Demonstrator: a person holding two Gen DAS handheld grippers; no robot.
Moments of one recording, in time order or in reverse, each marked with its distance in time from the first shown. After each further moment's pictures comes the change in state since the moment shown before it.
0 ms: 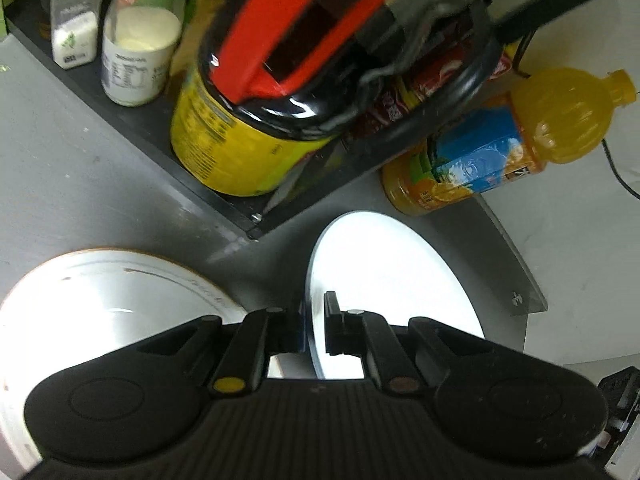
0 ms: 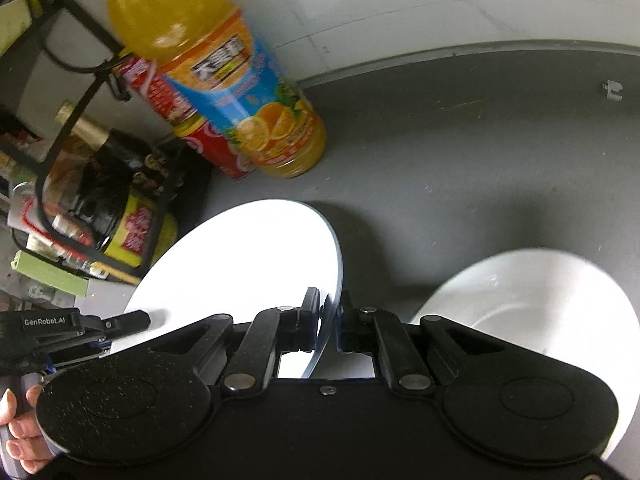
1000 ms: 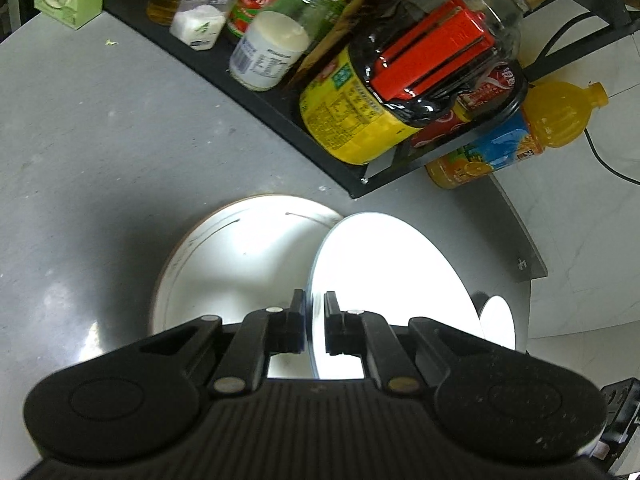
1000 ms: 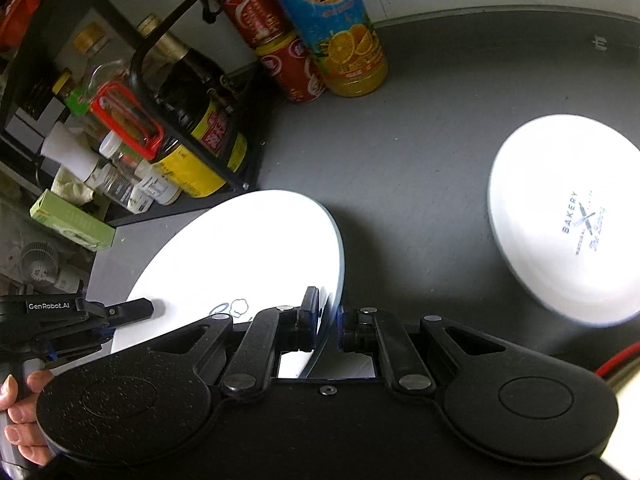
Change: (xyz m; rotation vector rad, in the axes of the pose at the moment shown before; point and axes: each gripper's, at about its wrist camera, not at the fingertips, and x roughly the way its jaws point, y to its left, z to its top) left arm -0.079 0.097 -0.033 0.018 0.021 -0.020; right arm -0.022 0.093 -0.099 -0.006 -0.027 -0.029
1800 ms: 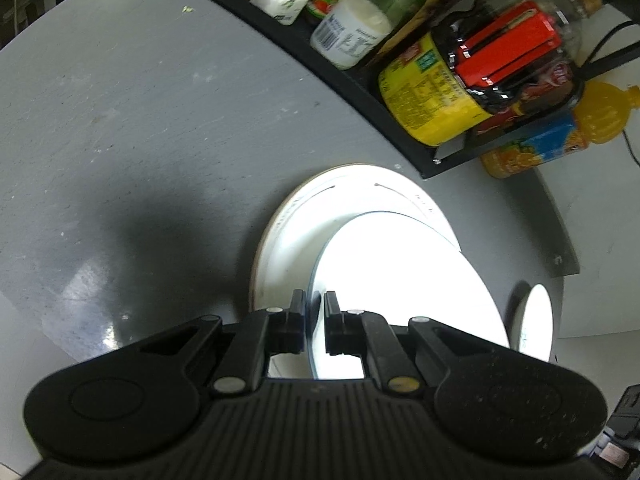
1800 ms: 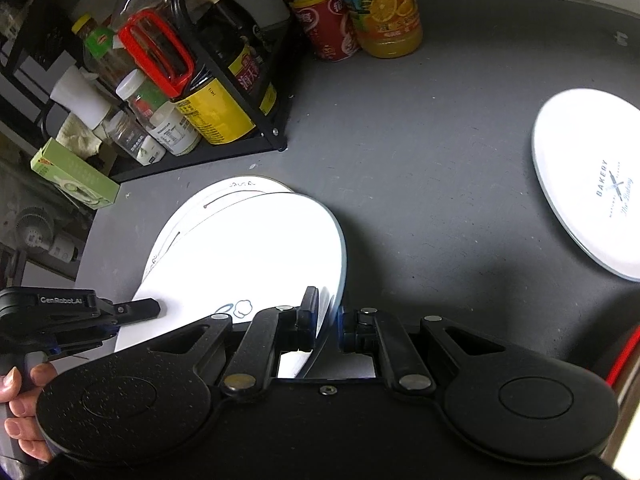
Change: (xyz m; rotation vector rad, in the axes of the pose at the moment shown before) left arm -0.005 0.044 -0.017 -0.046 0.026 0.086; right arm 0.011 0.033 -0.025 -0.067 0.045 -0.018
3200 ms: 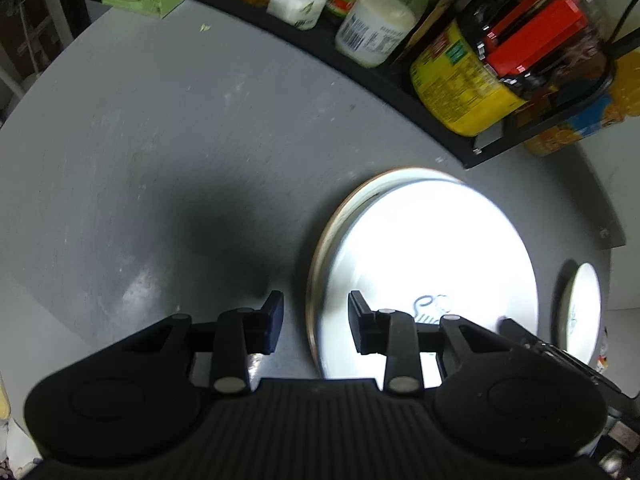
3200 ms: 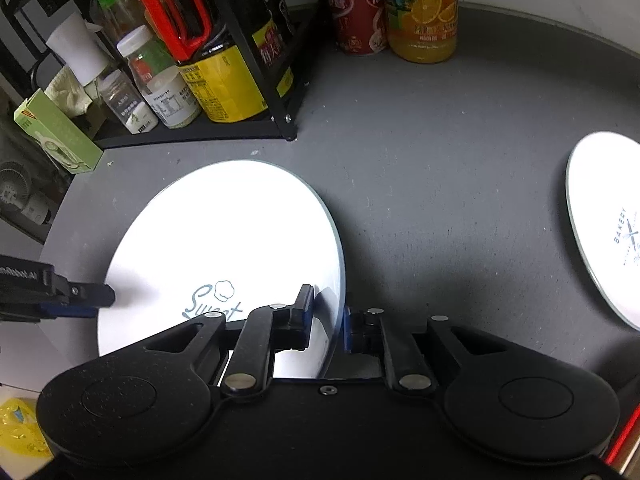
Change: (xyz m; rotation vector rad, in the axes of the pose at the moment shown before) left arm -0.007 0.001 0.019 0.089 0.059 0.167; right arm 0.030 0.024 0.001 -0.131 -0.003 -0.081
